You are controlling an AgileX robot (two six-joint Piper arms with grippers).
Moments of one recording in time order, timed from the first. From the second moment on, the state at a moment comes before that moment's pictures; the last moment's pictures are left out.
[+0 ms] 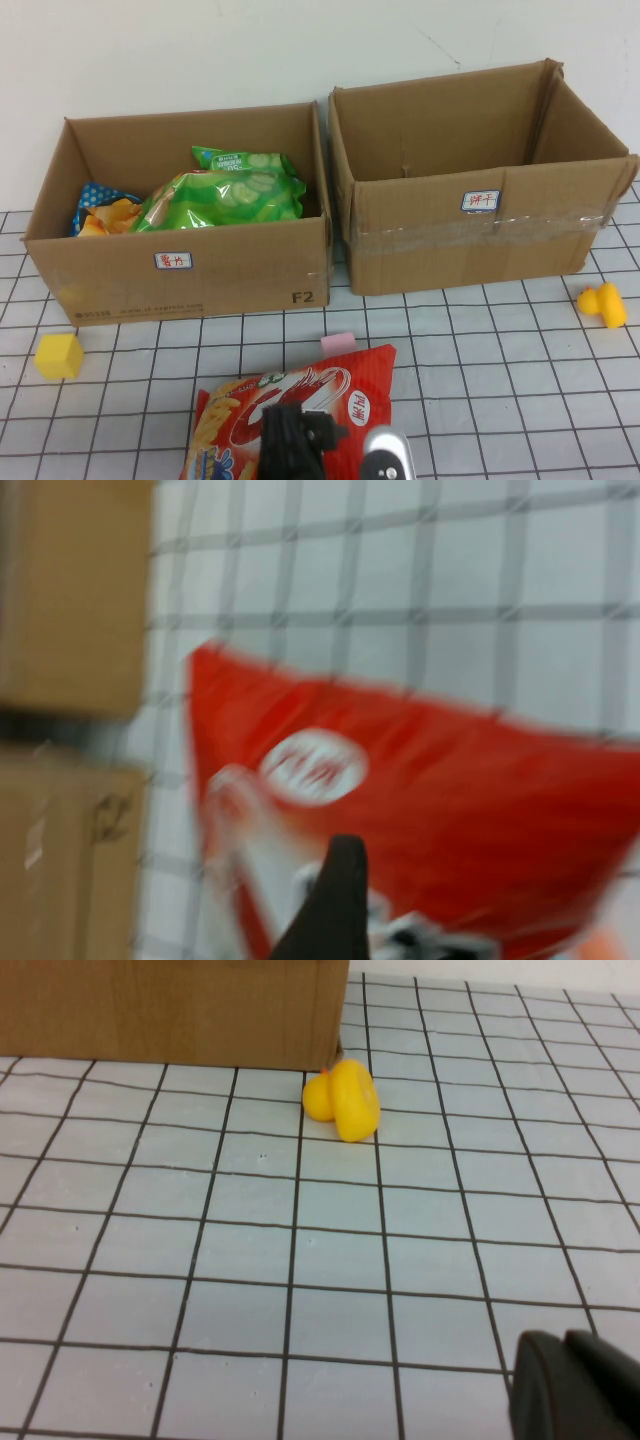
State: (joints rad) right arm 0.02 -0.01 0.02 -0.02 0.42 -0.08; left arm -1.23 1.32 -0.62 1.10 0.47 -0.62
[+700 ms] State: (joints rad) right arm 0.02 -0.01 0.02 -0.02 0.42 -0.08; left arm -1.23 1.62 -0.63 1.48 0.74 -1.21
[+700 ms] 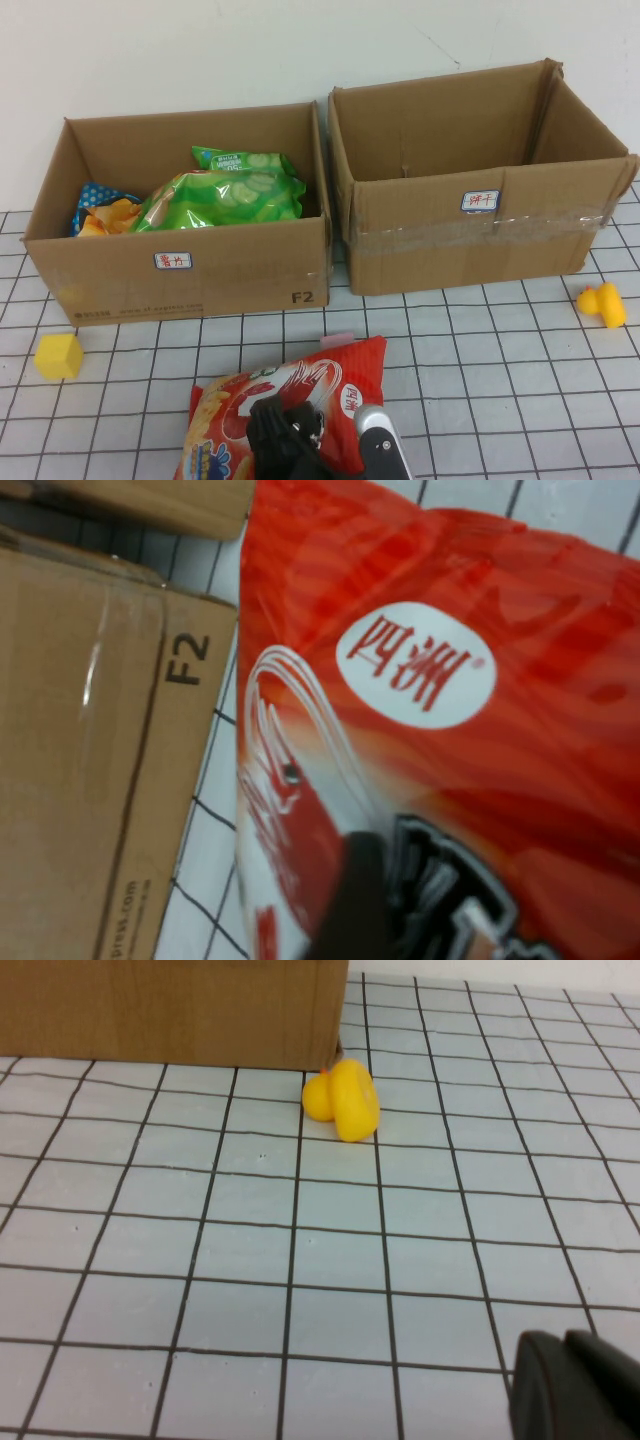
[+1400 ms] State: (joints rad) right arm 0.02 -0.01 0.02 -0.02 0.42 -0.08; left arm -1.23 1.63 -0.65 1.56 1.16 -1.29
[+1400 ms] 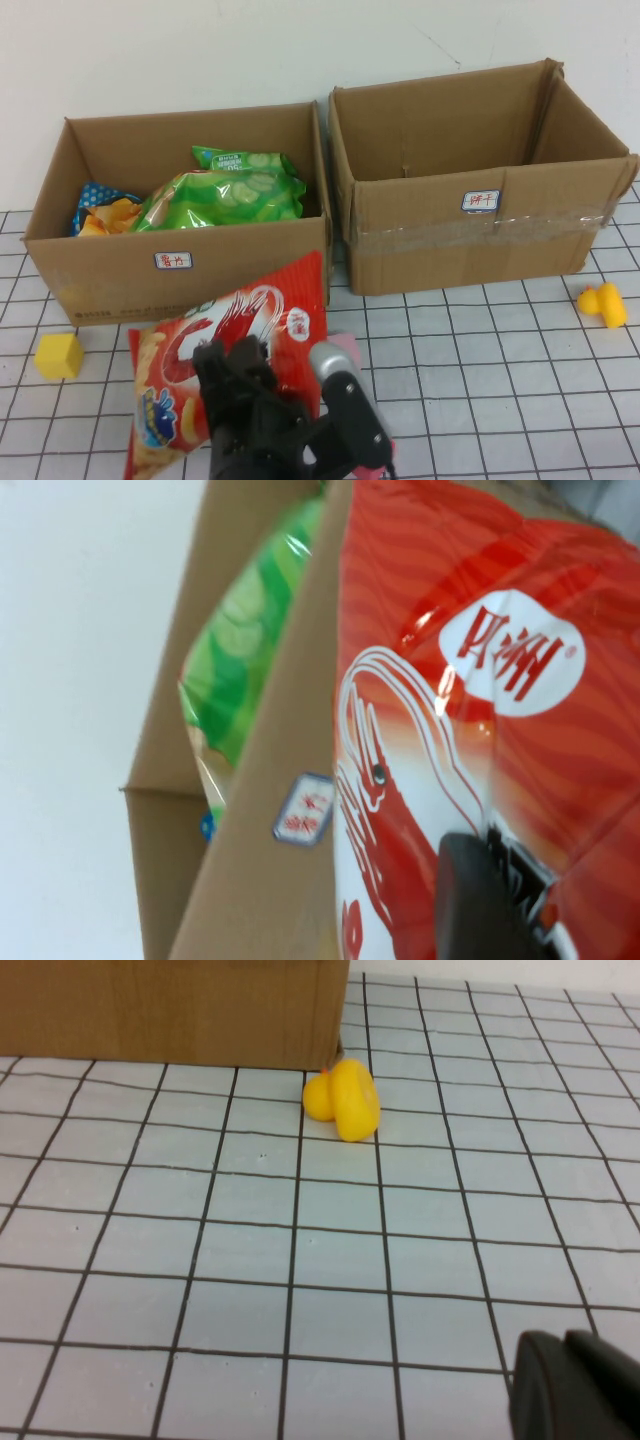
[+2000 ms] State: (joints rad) right arm 0.02 -0.01 0.02 -0.02 0.42 -0.08; left arm -1.12 1.41 -1.09 1.50 1.12 -0.85
